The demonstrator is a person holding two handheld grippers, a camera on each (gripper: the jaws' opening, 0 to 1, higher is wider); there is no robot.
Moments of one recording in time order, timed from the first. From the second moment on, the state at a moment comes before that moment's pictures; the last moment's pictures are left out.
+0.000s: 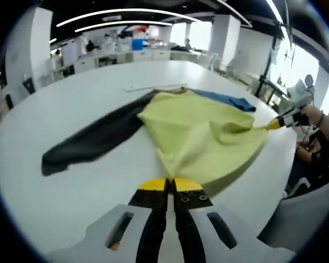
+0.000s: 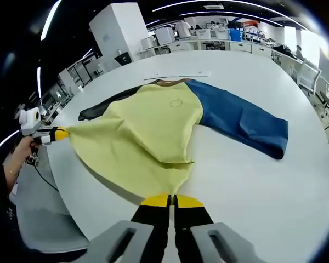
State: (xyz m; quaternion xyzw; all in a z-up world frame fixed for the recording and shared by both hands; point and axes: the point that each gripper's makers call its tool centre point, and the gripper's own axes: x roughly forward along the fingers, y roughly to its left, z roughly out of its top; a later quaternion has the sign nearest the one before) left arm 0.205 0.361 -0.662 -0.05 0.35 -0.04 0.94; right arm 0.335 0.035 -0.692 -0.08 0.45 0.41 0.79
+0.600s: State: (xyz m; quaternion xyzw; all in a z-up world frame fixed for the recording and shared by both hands) left arm 0.158 0.342 -0.687 -0.10 0.40 -0.04 0.91; right arm 0.298 0.013 -0.700 -0.07 0.46 0.39 0.80
